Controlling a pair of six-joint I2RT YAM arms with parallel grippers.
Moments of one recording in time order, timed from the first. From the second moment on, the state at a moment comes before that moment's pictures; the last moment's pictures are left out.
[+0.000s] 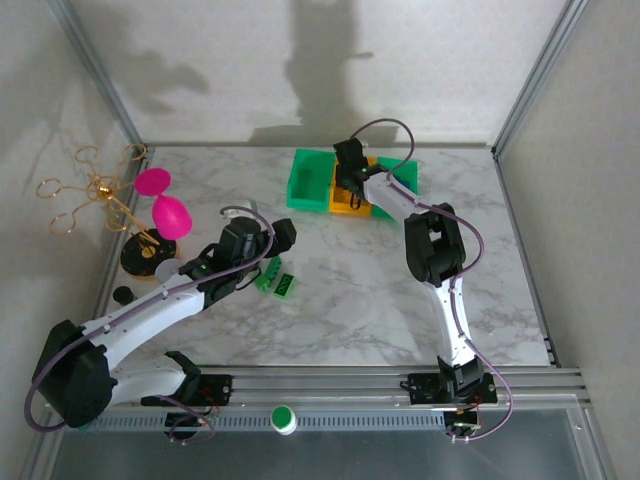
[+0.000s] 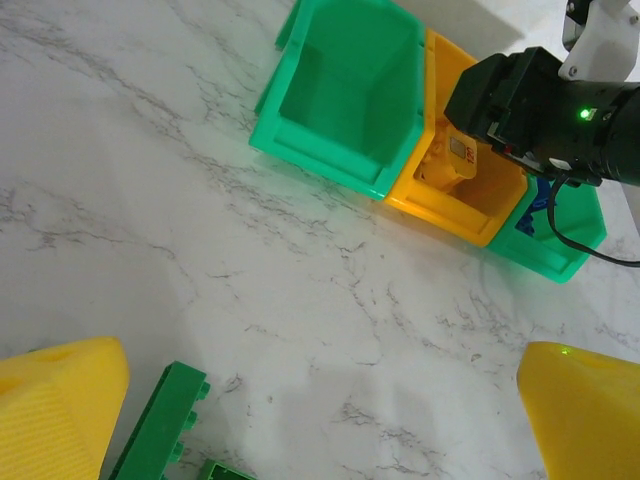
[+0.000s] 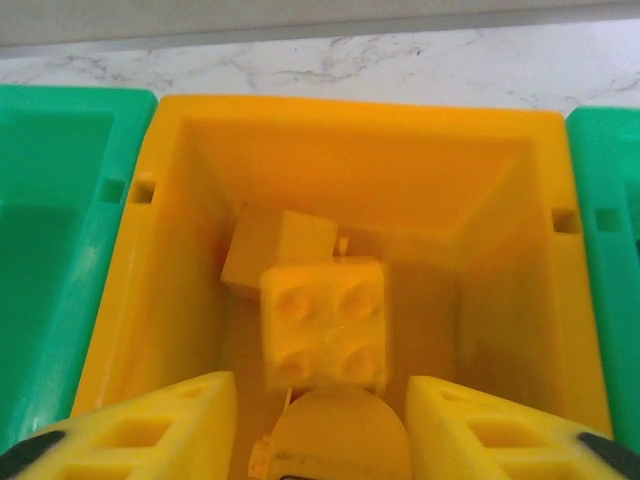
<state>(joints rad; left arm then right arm) -0.60 1.18 0.76 -0.11 -0.27 -0.76 0.49 2.30 1.91 -0.43 0.32 0.37</state>
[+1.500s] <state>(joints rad) -0.57 1.57 0.91 -0.39 -0.29 -0.53 0.86 1.34 0.75 -0.12 0.16 0.64</state>
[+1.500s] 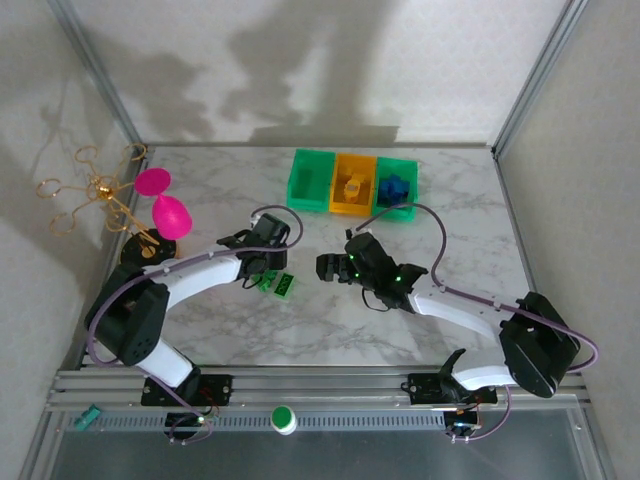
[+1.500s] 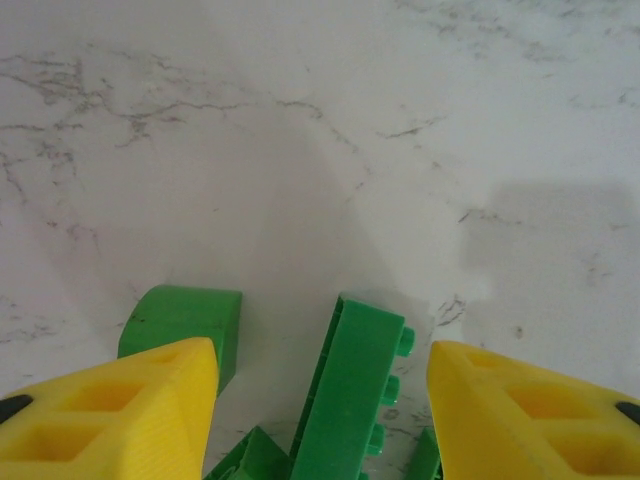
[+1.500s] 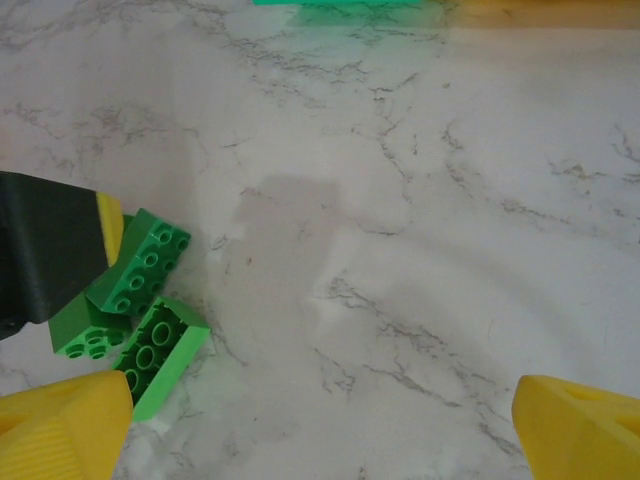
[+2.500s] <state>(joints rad) -0.57 1.73 0.97 -0.40 -0.23 -0.51 0.87 1.35 0.75 -0.12 0.16 0.67</state>
